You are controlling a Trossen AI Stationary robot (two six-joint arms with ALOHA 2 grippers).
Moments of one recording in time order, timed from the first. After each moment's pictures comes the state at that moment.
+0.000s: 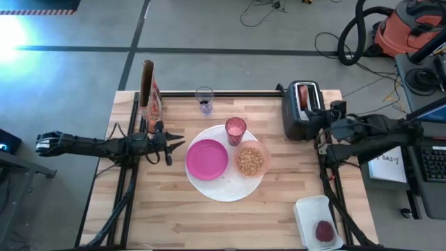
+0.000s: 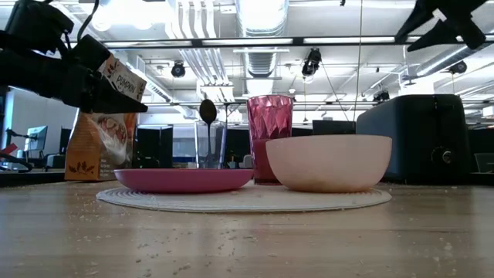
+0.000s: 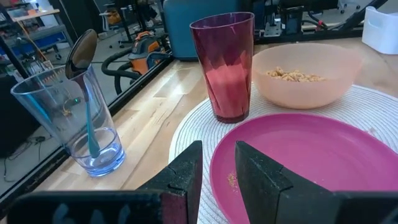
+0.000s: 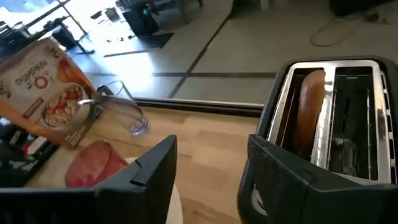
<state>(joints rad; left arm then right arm) 0.04 0.54 0.05 0.26 -0.31 0.09 0.14 0.59 0.88 -1.03 0.92 1.04</state>
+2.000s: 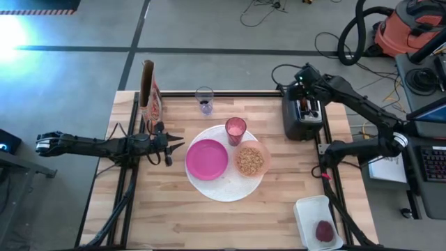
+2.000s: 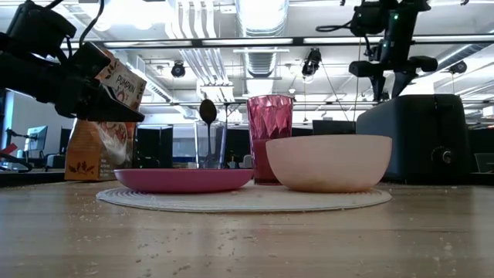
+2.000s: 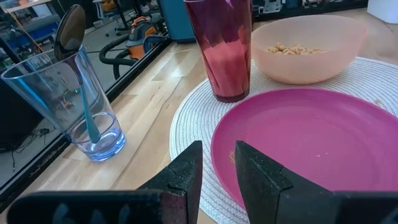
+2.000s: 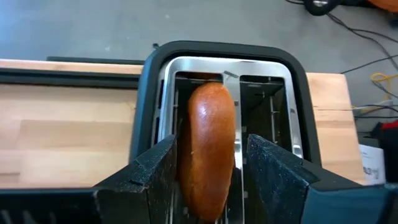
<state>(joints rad) 0.04 0.54 0.05 0.19 -0.31 0.12 -0.82 1.20 1.16 -1.03 0.42 0.59</state>
